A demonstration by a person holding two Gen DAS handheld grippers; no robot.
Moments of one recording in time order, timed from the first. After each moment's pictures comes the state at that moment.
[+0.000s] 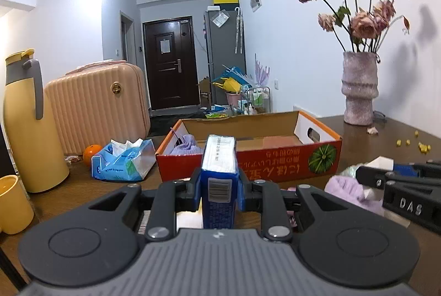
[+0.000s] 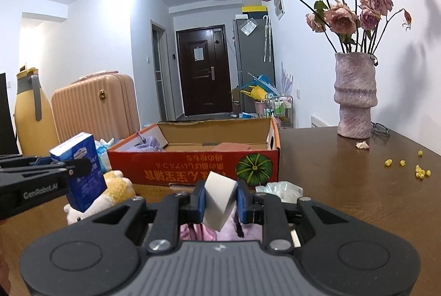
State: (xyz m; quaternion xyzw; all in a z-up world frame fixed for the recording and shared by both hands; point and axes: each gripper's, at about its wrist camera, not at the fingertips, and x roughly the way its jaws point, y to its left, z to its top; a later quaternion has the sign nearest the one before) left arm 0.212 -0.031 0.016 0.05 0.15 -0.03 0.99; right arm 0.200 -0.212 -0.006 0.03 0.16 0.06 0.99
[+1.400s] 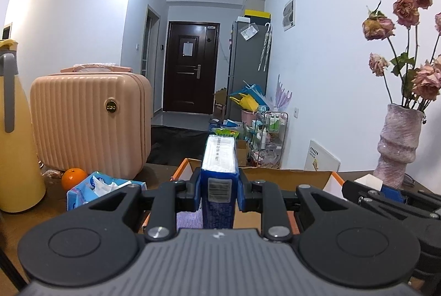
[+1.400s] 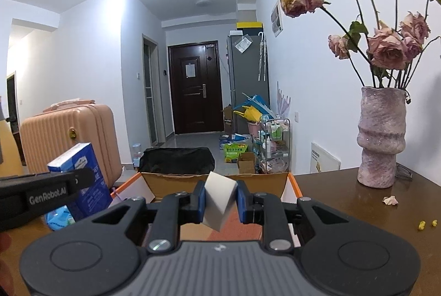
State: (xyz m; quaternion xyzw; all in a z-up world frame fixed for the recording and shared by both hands) left arm 0.348 -0.015 0.055 -0.04 0.13 0.00 0.99; right arm 0.346 -0.177 0.040 0.02 0.12 0.03 0.99
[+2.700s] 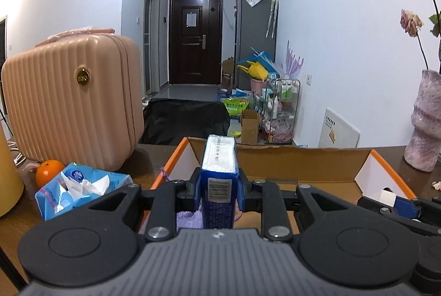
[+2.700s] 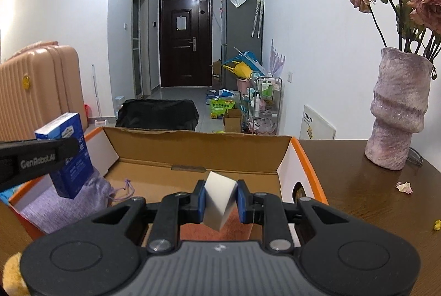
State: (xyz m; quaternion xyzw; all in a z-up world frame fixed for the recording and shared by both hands) left arm 0.450 -0.017 0.020 -0.01 0.20 0.02 0.98; right arm 0.436 -0.169 -0.005 -0.02 0.23 0.01 0.97
